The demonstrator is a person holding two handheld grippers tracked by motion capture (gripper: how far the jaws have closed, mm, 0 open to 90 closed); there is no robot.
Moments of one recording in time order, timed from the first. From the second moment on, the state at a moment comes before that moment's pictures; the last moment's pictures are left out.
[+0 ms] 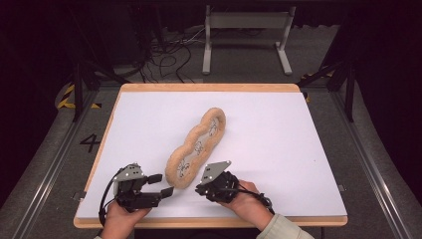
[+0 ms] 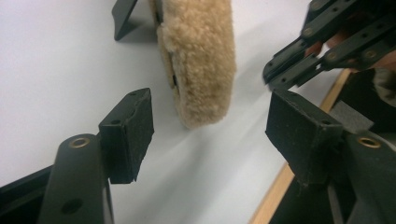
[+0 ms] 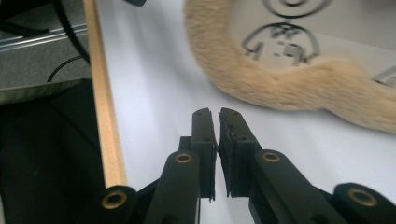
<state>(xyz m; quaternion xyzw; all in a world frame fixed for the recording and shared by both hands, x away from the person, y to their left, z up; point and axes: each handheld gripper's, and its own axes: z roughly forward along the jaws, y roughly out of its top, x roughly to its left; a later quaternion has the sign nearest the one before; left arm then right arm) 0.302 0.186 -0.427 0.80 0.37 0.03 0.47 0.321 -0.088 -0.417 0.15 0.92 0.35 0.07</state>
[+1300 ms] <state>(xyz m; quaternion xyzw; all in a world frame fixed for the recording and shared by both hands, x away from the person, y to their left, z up) 0.332 0.162 -0.433 0.79 0.41 0.06 0.45 0.373 -0.179 -0.380 0.29 0.86 0.38 0.16</state>
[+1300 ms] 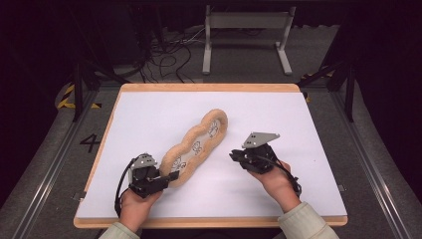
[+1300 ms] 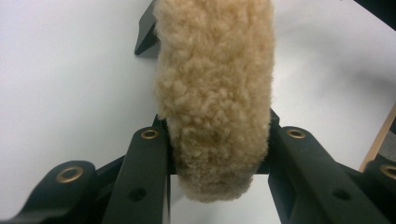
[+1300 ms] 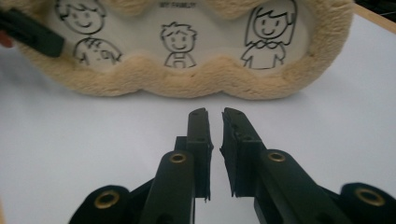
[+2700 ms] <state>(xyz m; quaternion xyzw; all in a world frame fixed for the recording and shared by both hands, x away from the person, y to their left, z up) 0.343 0.180 -0.440 0.81 0.37 0.03 0.46 0.504 -0.168 -0.400 0.34 0.86 0.36 0.14</state>
